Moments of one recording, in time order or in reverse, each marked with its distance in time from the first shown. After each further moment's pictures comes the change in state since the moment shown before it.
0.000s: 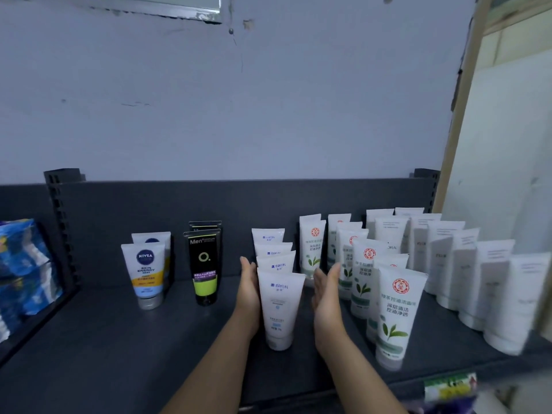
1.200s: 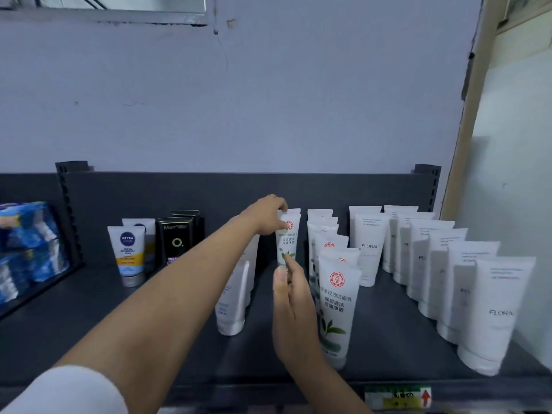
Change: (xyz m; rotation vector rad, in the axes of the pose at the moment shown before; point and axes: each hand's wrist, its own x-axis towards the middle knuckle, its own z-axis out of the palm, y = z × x) left_hand 0.057 0.062 0.123 1.882 -0.057 0.507; right_hand -0.033 -0.018 -0.066 -0.311 -0.271 -0.455
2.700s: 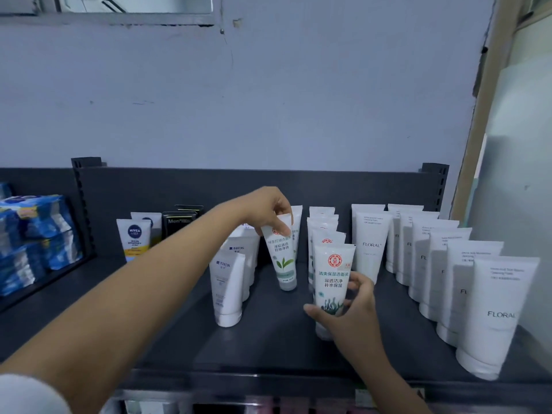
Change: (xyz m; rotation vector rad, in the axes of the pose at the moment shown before) left_hand -0.042 0.029 -0.040 -0.219 -0.203 0.045; right_hand 0.018 0.055 -0.096 -0.227 0.068 0.063
